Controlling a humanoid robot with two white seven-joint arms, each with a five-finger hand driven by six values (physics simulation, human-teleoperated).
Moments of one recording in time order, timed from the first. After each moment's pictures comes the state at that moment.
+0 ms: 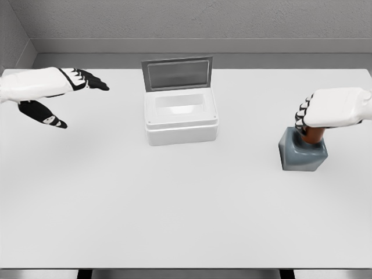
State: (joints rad) left arm -0.71 0.99 -0.61 -1.49 0.02 -0.61 -0.61; right arm -1.07 -1.15 1.07 -1.69 0.46 -0.61 0.61
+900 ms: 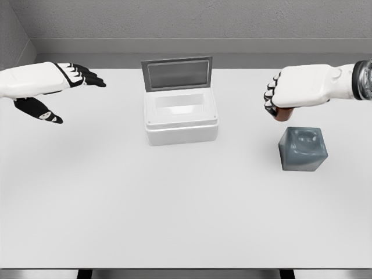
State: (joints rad) left arm -0.71 0.99 -0.57 -1.51 -0.04 -0.61 -0.61; right arm -1.15 -1.00 1.05 -1.66 0.46 -0.61 0.61
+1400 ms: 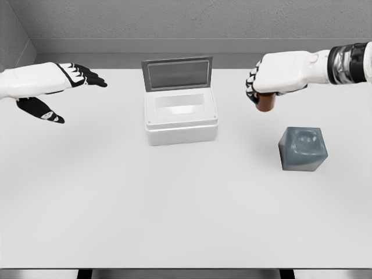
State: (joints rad) left arm -0.71 0.98 -0.57 -1.49 -0.06 -0.61 -0.61; right arm -1.19 -0.85 1.06 -1.53 0.46 -0.61 0.61
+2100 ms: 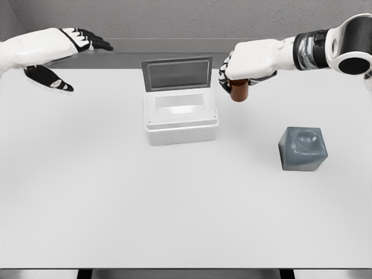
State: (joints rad) left arm -0.82 0.83 -0.51 -1.38 -0.16 -0.61 -0.61; right arm -1.23 -0.67 1.07 -1.36 0.47 -0.61 0.61
